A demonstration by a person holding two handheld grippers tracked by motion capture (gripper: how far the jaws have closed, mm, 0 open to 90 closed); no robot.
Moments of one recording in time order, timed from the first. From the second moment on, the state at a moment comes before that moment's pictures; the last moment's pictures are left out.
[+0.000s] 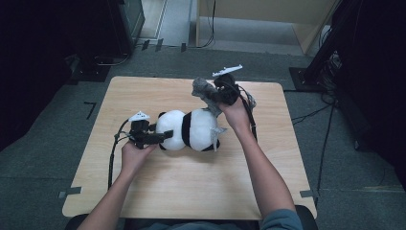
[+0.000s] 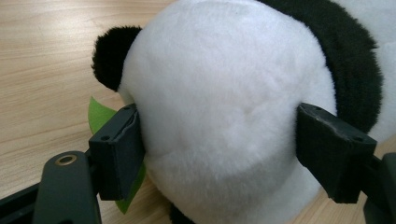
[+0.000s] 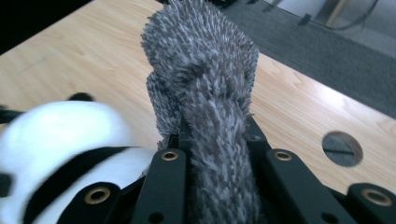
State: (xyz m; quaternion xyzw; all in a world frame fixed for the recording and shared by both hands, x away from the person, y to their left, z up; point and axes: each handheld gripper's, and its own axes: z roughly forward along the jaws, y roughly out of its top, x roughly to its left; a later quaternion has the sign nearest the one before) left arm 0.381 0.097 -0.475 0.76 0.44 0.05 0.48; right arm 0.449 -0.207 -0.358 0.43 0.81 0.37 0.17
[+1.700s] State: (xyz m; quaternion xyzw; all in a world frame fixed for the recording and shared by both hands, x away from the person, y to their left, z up) left arm 0.379 0.094 -0.478 0.76 0.44 0.08 0.47; right arm 0.406 -0.130 -0.392 0.35 0.86 0.36 0.11
